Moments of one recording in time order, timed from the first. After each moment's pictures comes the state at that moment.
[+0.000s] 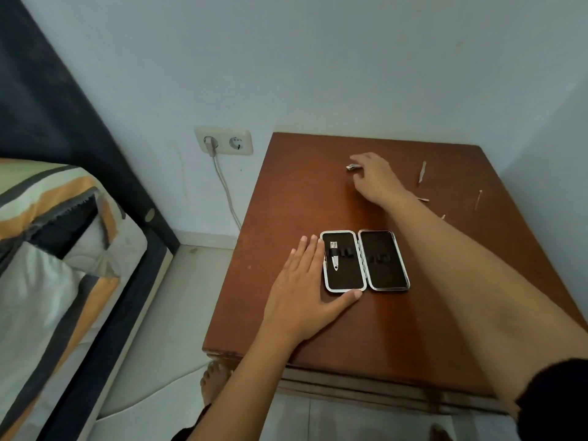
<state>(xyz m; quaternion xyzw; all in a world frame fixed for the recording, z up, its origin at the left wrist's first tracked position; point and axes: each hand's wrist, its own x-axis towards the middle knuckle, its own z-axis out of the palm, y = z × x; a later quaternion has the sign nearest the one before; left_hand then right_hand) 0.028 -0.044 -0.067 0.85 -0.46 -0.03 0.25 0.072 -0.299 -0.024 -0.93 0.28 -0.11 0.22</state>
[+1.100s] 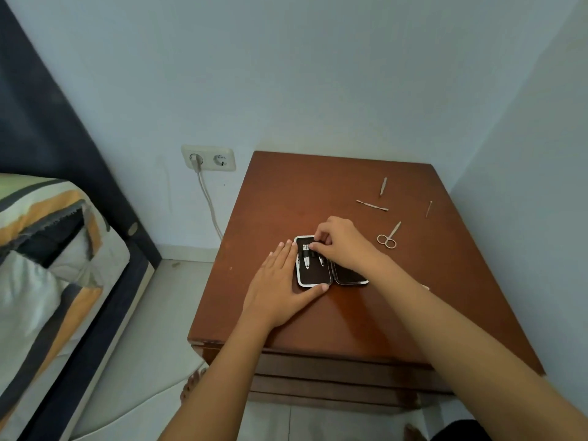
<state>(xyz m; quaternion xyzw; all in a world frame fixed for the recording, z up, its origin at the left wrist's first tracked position) 0.030 -0.044 -0.066 0.85 -0.46 -0.05 0.24 -0.016 -0.213 -0.022 -0.95 0.19 -0.08 0.24</state>
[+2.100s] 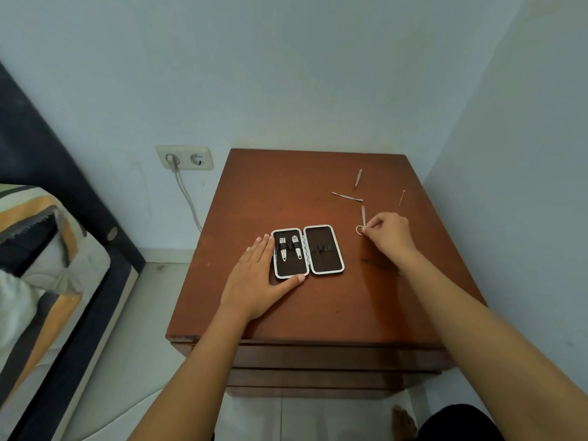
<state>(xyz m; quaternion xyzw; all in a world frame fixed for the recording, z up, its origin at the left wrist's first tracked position) 0.031 -0.044 -0.066 0.86 -0.46 -0.05 0.23 -0.093 -0.285 -0.025 -0.80 0.49 -0.16 0.31</state>
